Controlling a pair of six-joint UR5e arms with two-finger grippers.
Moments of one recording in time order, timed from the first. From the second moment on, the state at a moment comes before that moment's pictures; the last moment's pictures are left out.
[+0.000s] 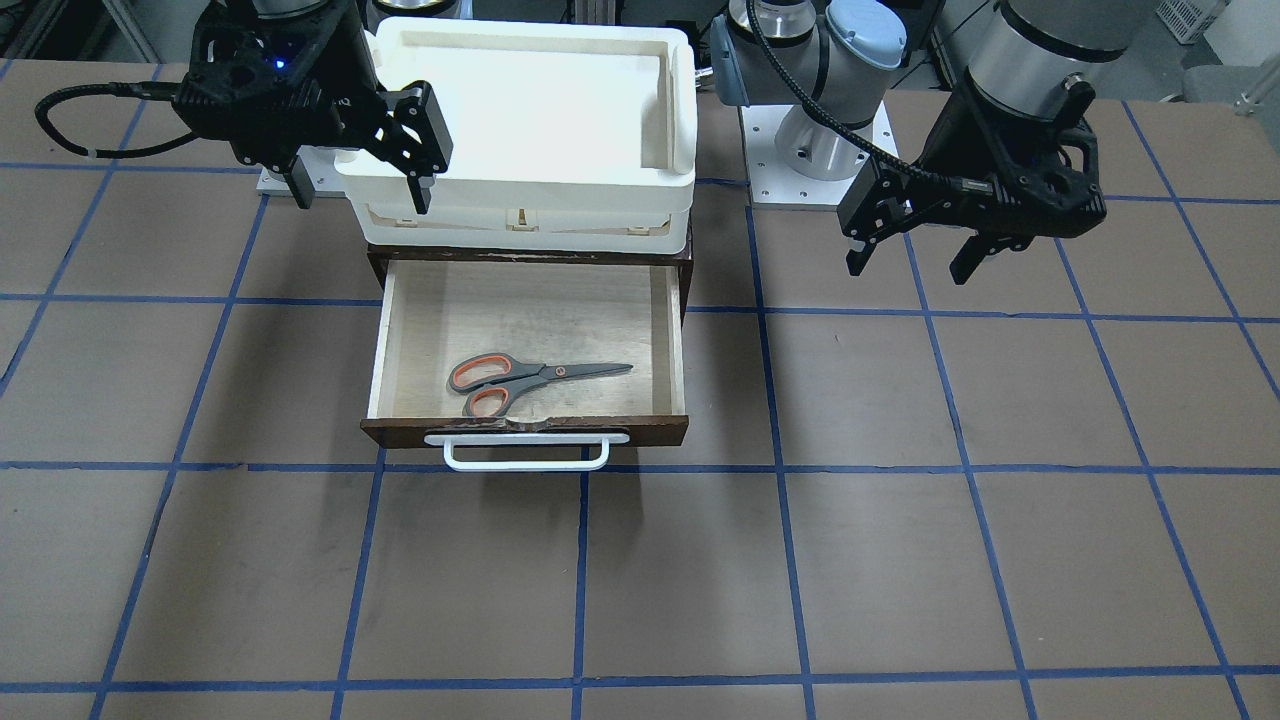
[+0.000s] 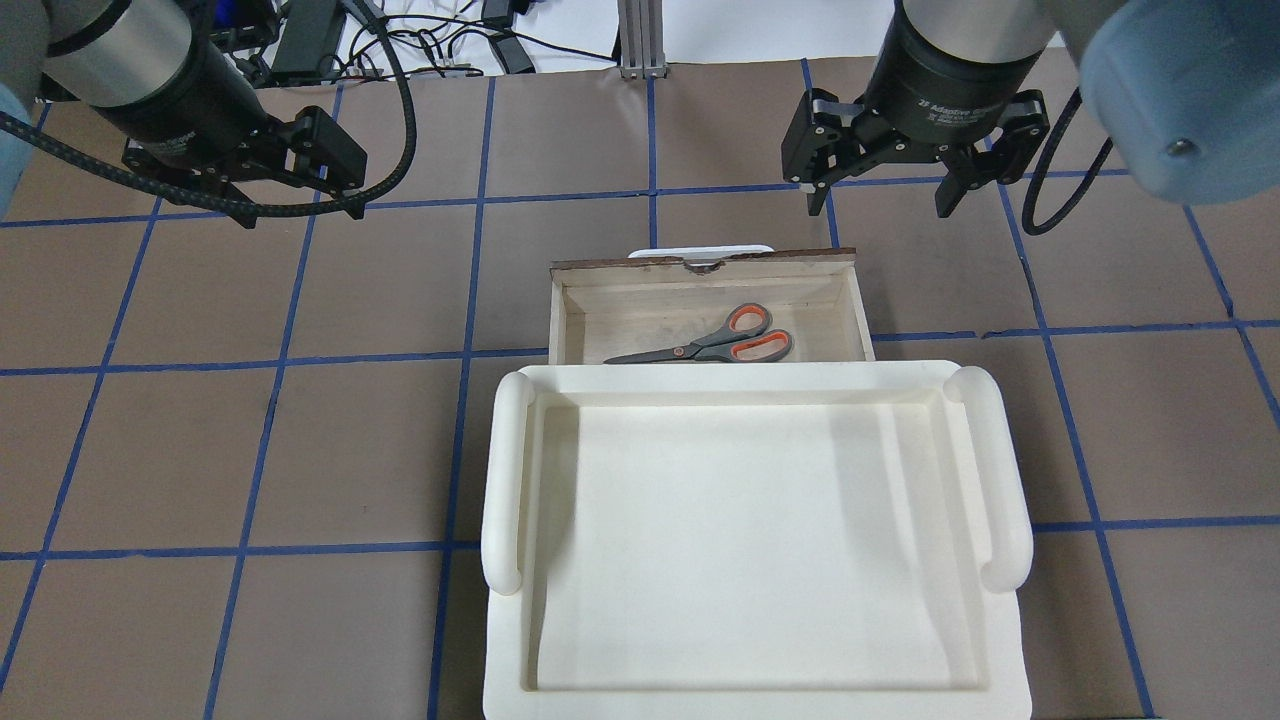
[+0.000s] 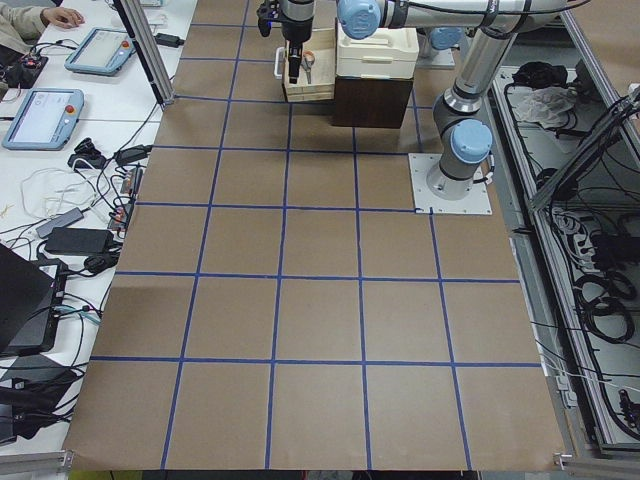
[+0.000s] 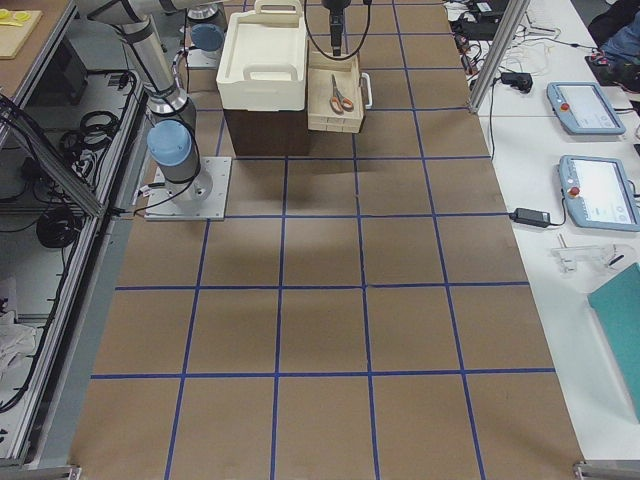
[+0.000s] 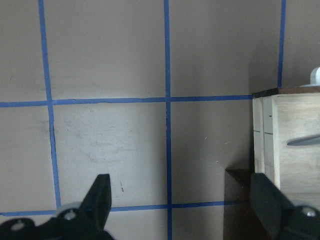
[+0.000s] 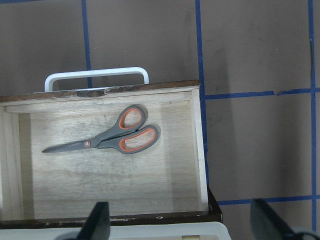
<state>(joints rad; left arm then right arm) -1.49 -1.54 -1.58 -1.50 1.50 0.08 1.71 -1.60 1.50 -1.55 -1.56 0.19</state>
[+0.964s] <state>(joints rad) -1.57 -1.51 -1.58 -1.51 1.55 0.00 1.71 -1.60 1.50 -1.55 -1.56 0.19</state>
